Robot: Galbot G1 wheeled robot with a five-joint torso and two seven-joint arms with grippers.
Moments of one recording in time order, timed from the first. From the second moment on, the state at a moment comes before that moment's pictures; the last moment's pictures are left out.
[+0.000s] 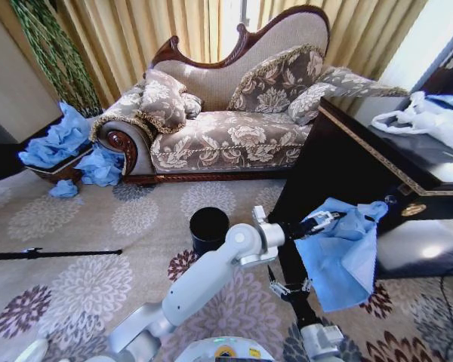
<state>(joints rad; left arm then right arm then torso) 0.61 -1.50 0.30 -1.78 -1.89 0.45 -0.34 -1.83 1.36 0.50 2.09 0.15 0.20 -0.02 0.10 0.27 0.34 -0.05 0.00</state>
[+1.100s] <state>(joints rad) 0.64 -1.56 0.28 -1.72 -1.82 0.48 -0.18 -1.84 1.36 0.50 2.05 0.12 0.22 -0.02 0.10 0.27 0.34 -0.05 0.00</state>
